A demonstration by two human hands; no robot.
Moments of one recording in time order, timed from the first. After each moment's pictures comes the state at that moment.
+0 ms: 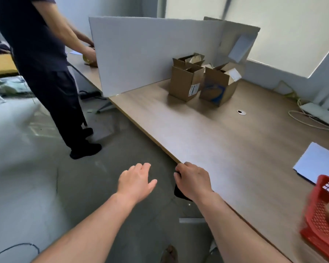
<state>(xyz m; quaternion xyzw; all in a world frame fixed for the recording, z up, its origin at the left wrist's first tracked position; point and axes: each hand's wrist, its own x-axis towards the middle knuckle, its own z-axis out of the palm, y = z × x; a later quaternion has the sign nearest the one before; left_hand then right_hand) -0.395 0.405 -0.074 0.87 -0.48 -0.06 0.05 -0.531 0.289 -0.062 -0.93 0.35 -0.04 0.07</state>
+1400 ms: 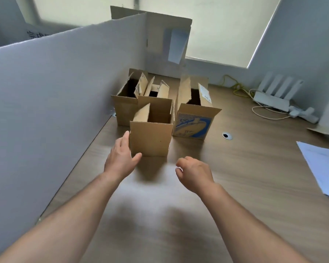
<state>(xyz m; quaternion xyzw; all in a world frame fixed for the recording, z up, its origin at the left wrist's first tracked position) -0.012 -0.099 -0.039 0.73 -0.61 -0.18 0.25 -0.231 -0.085 -0.035 -0.78 0.62 -0.03 0.04</state>
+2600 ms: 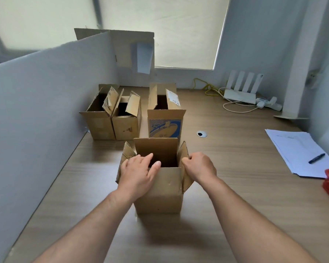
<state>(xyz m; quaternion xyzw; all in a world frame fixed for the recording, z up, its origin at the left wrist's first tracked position) -0.124 -0.063 -0.015 0.62 -0.75 -0.17 0.15 -0.314 -0.076 -0.004 -0.55 0.79 -0.17 0.21</state>
